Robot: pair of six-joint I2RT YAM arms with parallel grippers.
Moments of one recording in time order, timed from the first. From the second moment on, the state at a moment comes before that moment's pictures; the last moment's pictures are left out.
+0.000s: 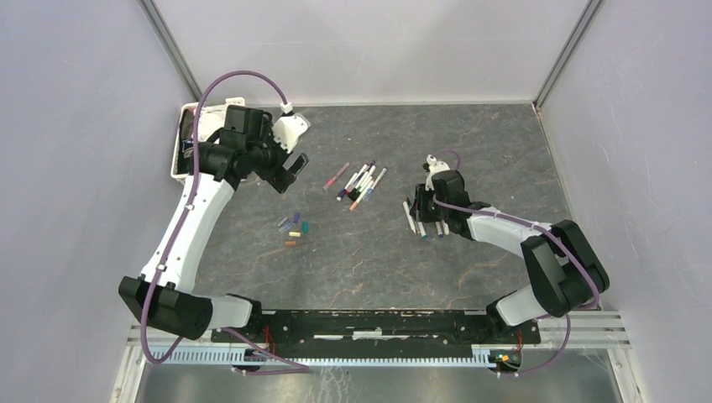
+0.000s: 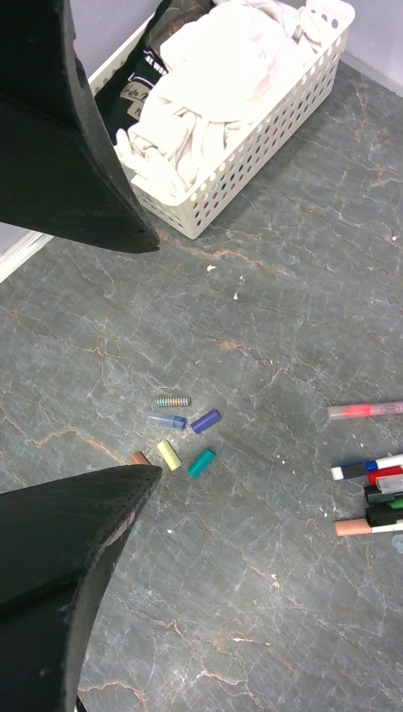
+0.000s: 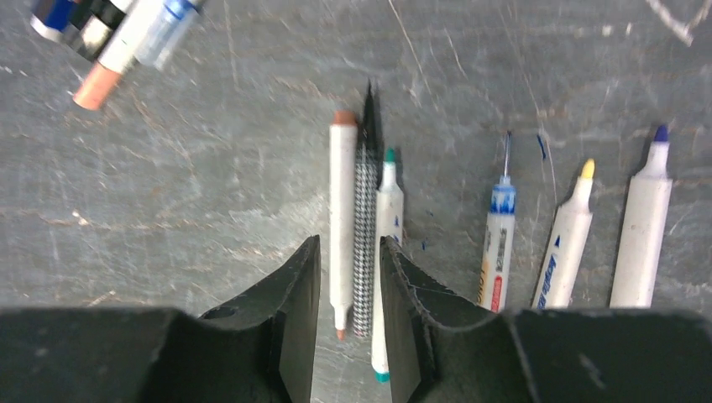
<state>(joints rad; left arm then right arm) -0.26 1.32 1.47 -0.96 0.14 0.54 0.45 1.48 0.66 0.08 -0.05 0.34</state>
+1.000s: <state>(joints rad) -0.20 1.25 1.38 -1.02 0.28 0.48 0.58 2.10 1.52 -0.22 0.18 0.35</state>
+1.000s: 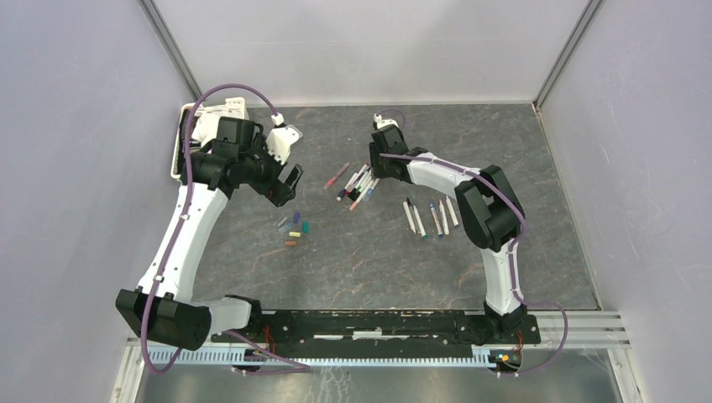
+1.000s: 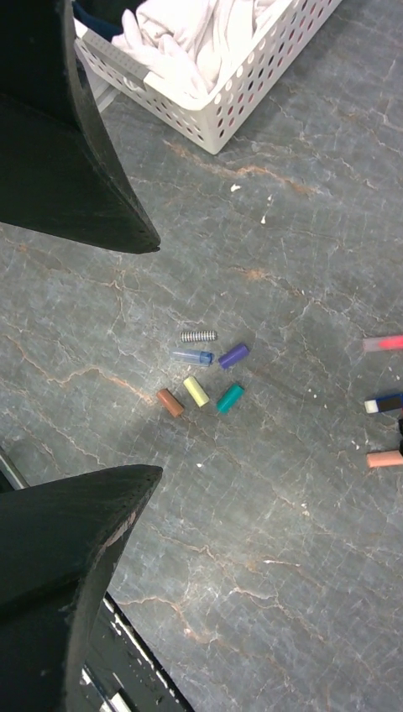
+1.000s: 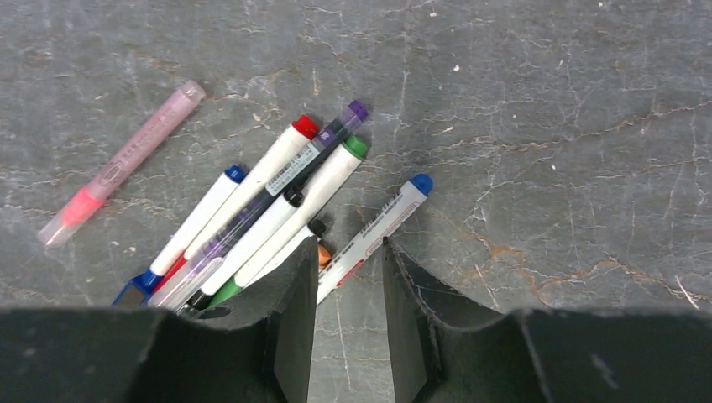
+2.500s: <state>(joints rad) -0.20 1.21 1.23 -0.97 0.70 0.31 0.87 1.38 0.86 0.59 0.18 0.67</state>
